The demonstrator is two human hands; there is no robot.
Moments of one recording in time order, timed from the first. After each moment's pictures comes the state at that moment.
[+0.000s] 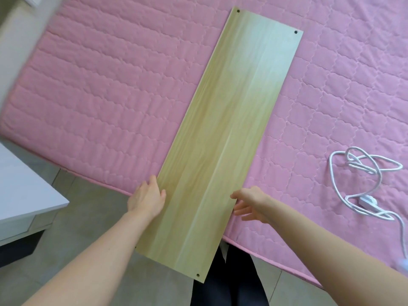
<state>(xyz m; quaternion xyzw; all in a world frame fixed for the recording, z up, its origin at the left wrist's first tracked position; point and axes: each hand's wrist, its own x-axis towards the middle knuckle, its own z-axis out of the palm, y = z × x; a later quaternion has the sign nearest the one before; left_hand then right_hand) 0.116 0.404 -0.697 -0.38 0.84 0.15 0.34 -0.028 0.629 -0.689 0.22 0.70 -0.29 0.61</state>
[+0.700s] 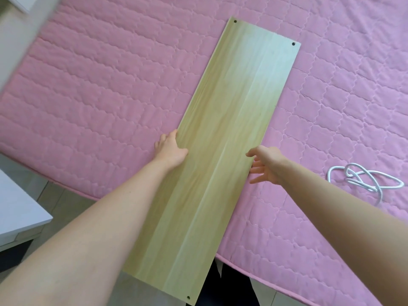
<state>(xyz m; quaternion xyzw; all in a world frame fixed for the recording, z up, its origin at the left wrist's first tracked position) -0.037 0.385 -0.719 -0.43 0.81 0.33 0.21 -0.152 0.606 -0.687 0.23 0.73 -0.38 0.51</state>
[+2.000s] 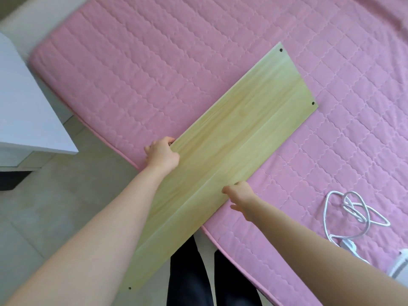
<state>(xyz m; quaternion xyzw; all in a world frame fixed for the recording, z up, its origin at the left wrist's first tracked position) 0.070 0.399 -0.683 -0.60 0.71 0.36 0.13 -0.028 0.581 -0.648 0.12 0.78 -0.20 0.58</state>
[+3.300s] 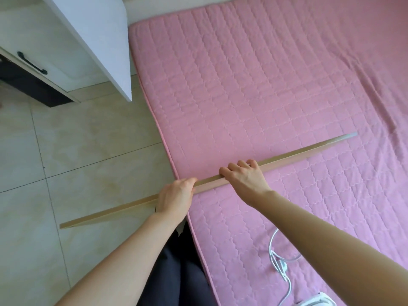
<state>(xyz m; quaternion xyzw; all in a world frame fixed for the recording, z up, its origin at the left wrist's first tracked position) 0.127 0.594 -0.547 -0.57 0.77 0.28 0.05 -0.076 0.609 -0.543 -0.79 0.60 0.13 0.08</state>
